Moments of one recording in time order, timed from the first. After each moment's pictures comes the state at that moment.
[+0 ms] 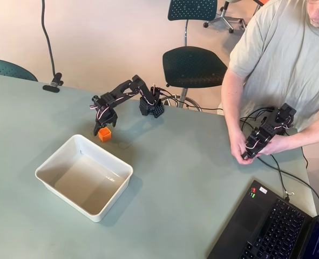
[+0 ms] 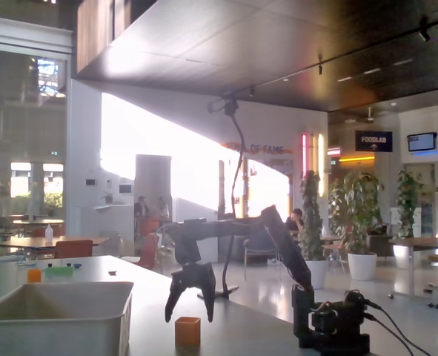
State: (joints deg) arm 35.9 62.0 71.1 95.4 15.5
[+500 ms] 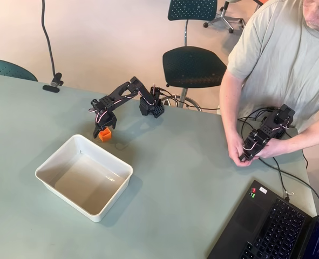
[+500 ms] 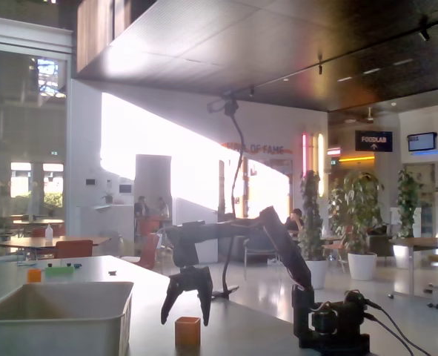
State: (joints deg) arm 35.9 60.8 71.1 91.7 15.5
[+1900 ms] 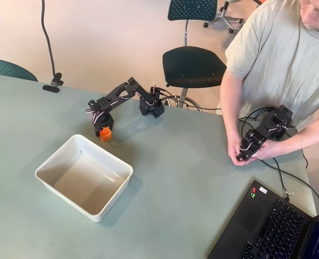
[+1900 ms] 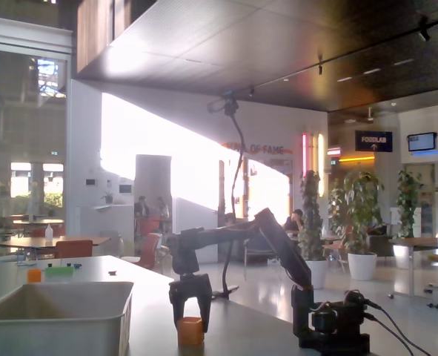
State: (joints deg) arm 38.8 56.8 71.1 87.9 14.9
